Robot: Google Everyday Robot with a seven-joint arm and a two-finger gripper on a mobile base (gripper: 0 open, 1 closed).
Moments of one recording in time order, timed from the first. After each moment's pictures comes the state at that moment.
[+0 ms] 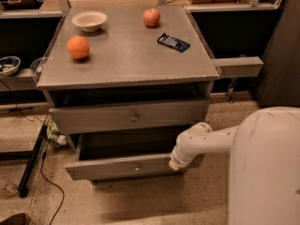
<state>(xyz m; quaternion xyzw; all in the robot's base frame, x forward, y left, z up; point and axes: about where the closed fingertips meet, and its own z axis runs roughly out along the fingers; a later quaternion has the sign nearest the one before) 0.572 -0.118 0.417 -0.42 0.90 0.04 0.12</state>
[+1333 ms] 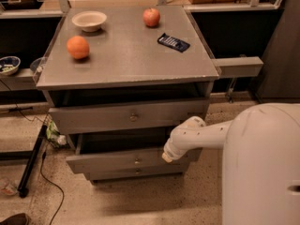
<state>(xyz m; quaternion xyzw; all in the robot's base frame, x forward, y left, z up) 0.604 -0.089 0.435 -0.43 0.89 0.04 0.16</state>
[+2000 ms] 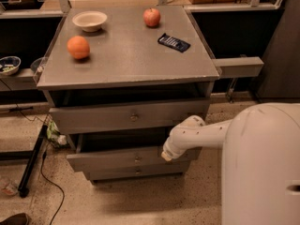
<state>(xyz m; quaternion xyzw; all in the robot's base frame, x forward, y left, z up) 0.608 -0.085 0.438 -0.43 0.89 0.04 0.16</state>
